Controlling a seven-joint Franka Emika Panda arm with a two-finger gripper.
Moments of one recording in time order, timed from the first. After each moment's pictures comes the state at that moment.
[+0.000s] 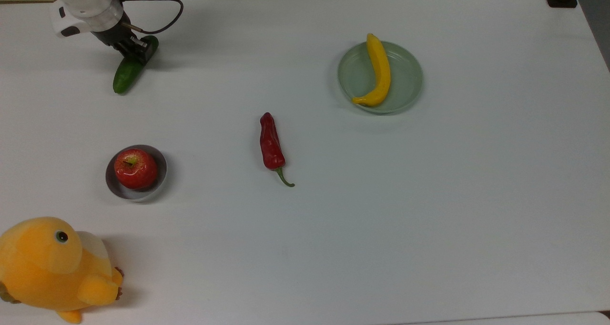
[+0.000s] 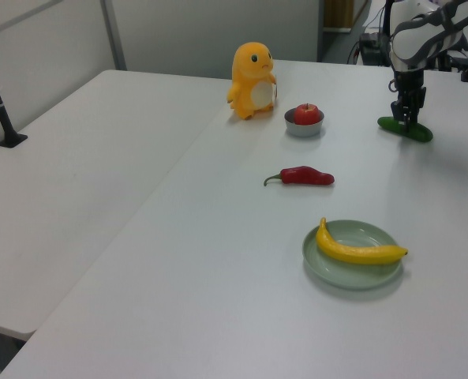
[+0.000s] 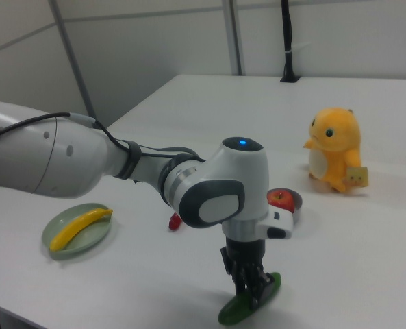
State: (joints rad) arm -0.04 0.23 -0.42 -2.05 0.03 2.13 -0.15
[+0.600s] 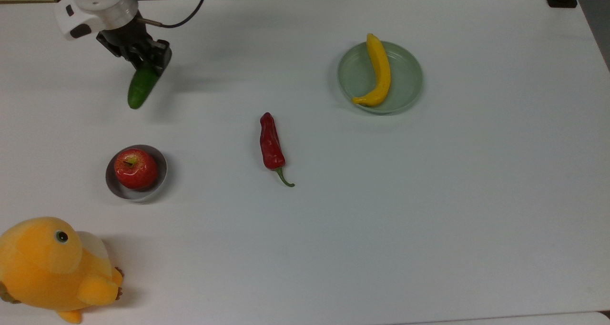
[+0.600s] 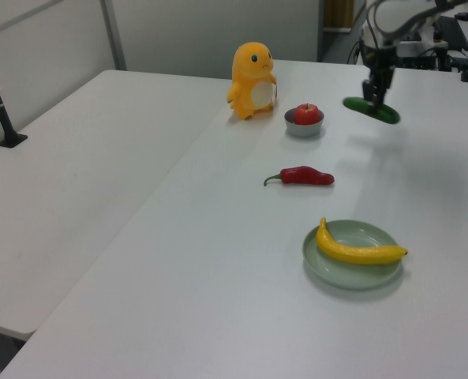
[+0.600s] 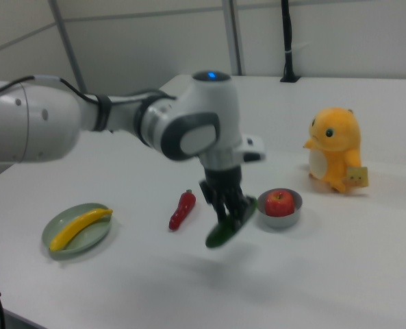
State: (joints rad) arm -0.03 0.19 -0.27 -1.86 0.08 2.03 -0.15
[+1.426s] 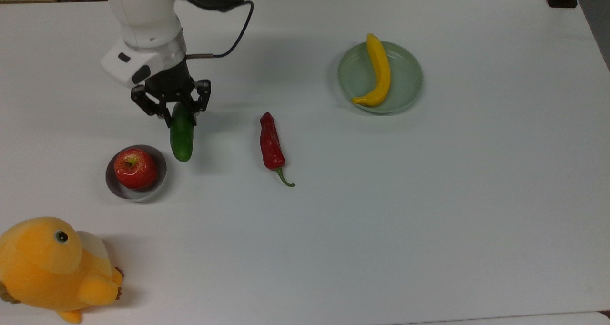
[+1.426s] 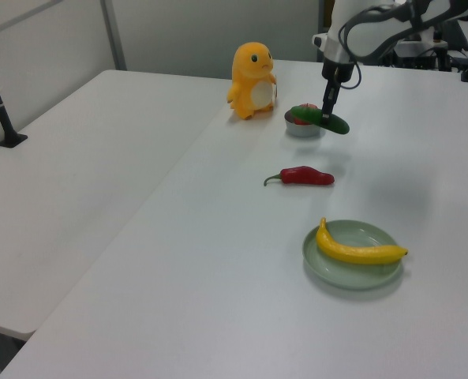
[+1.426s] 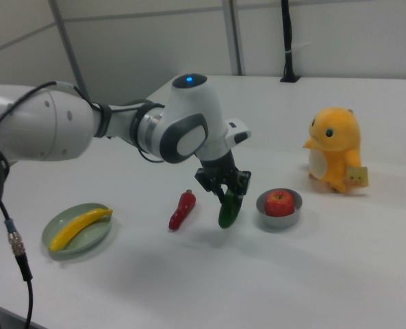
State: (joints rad) arm 0.00 0.33 -0.16 -1.79 0.08 2.31 -0.41
